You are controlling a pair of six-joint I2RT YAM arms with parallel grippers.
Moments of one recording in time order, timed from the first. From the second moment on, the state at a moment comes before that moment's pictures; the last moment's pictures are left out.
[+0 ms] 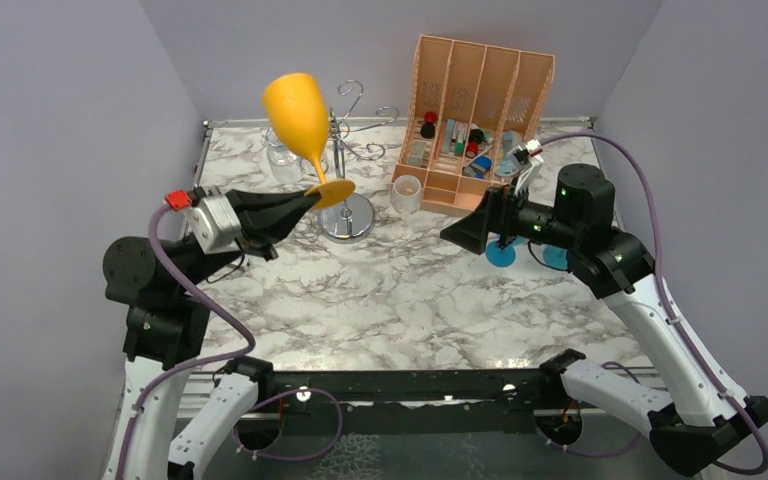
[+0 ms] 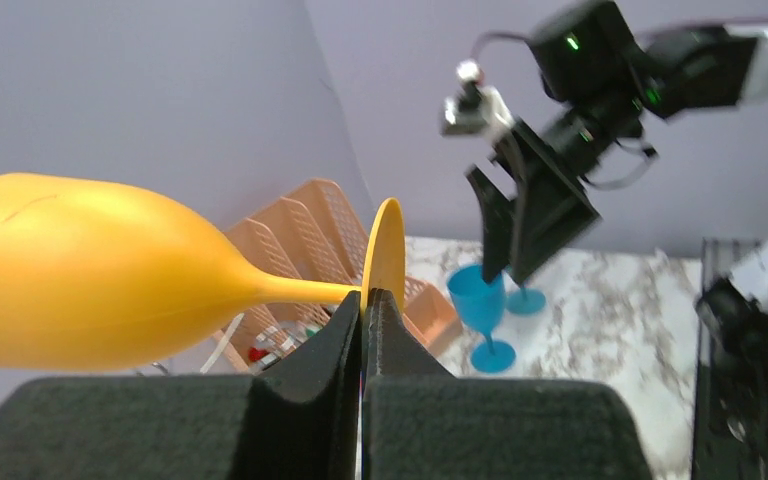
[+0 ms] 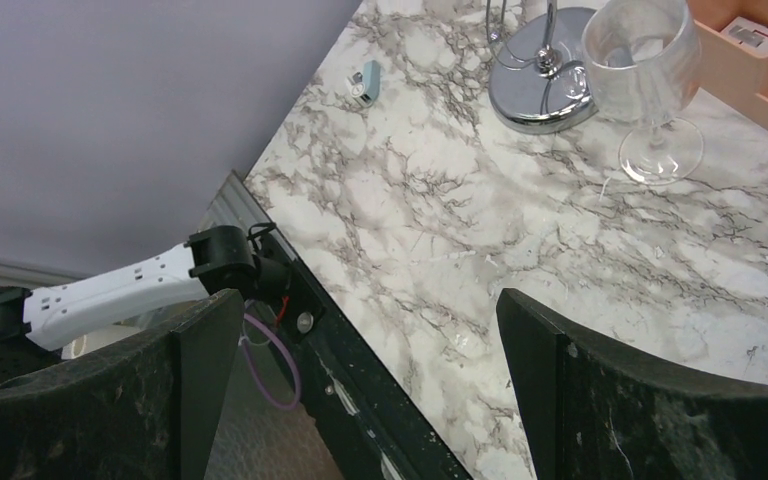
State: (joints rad) left arm -0.26 0.62 1.07 0.00 0.84 -0.04; right arm 0.47 0.96 1.16 -0.52 -0.53 0.44
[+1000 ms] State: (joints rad) left arm -0.18 1.59 2.07 -0.33 0.56 -0.37; right arm 0.47 0.84 1.14 -0.52 -0.60 0.45
